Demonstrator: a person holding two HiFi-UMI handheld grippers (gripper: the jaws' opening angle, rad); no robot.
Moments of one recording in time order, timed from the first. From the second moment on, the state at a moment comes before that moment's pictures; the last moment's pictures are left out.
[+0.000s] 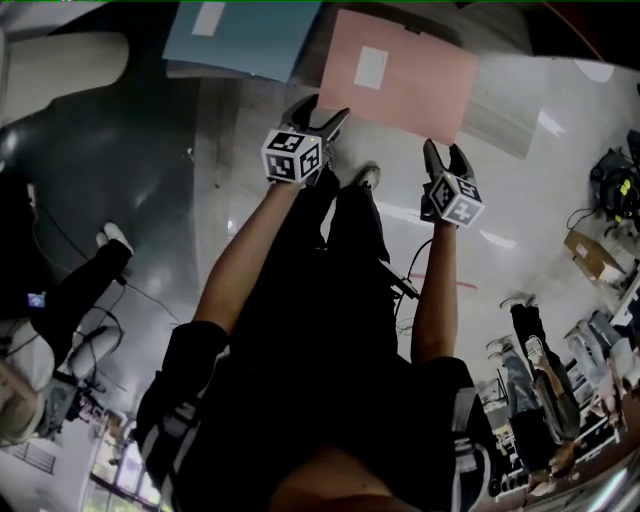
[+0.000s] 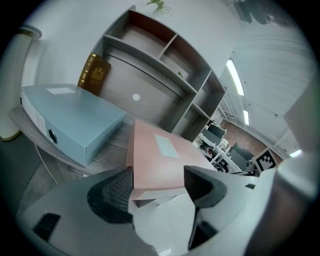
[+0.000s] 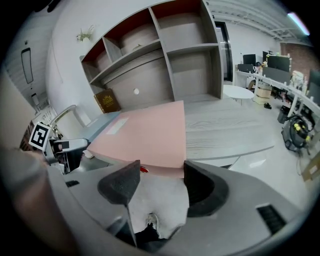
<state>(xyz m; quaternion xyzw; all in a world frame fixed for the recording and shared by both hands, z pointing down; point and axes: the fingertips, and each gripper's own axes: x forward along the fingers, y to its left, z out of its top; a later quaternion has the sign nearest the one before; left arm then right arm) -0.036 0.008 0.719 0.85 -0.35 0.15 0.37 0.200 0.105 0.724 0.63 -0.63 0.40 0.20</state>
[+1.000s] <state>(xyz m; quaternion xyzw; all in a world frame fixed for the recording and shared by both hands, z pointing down) -0.076 0.001 0.742 0.64 -0.39 -0.20 0.62 0.205 0.100 0.729 0.61 -0.65 0.39 0.21</state>
